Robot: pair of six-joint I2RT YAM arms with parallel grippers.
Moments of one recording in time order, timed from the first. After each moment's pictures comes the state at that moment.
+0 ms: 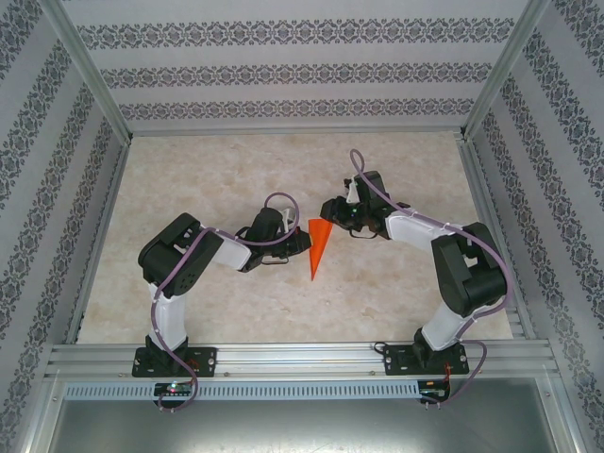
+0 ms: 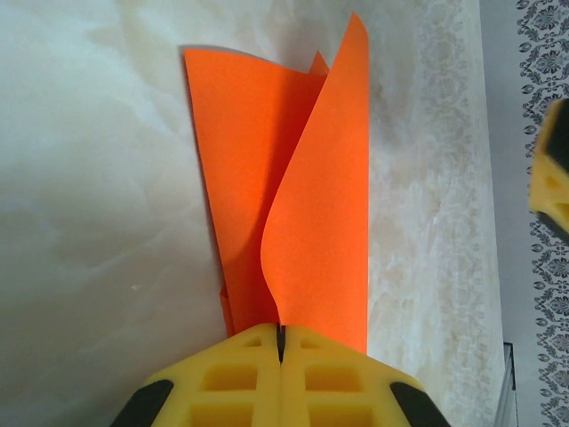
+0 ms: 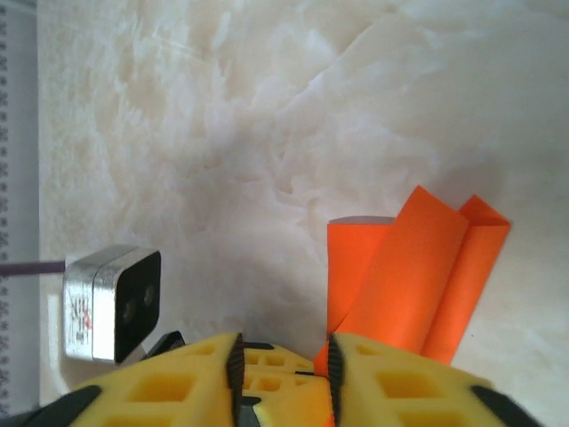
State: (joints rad) left arm -0.59 1.97 0.81 0.56 0.42 -0.91; right arm 0.37 1.69 0.94 -0.05 -0.46 0.73
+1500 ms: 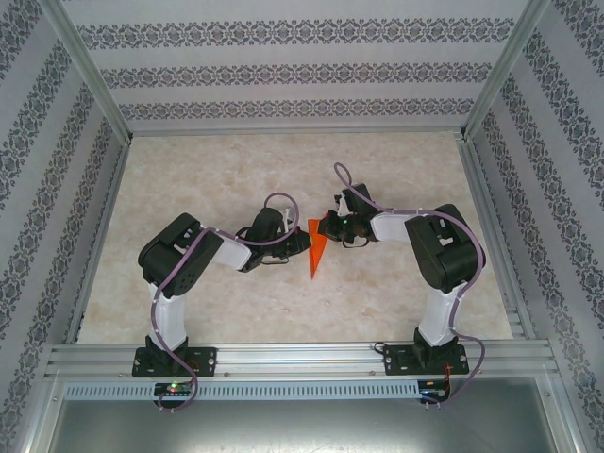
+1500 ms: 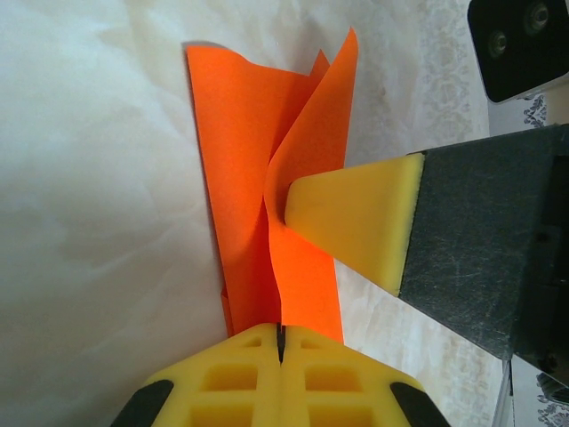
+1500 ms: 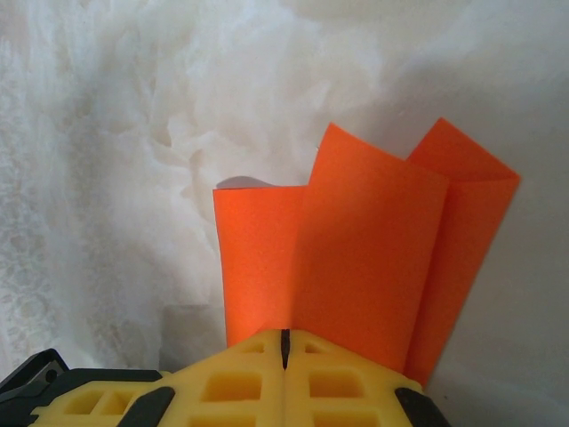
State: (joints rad) left arm -0.59 1.97 0.81 0.56 0.40 -0.92; right arm 0.39 1.89 0.95 0.01 -0.49 0.73
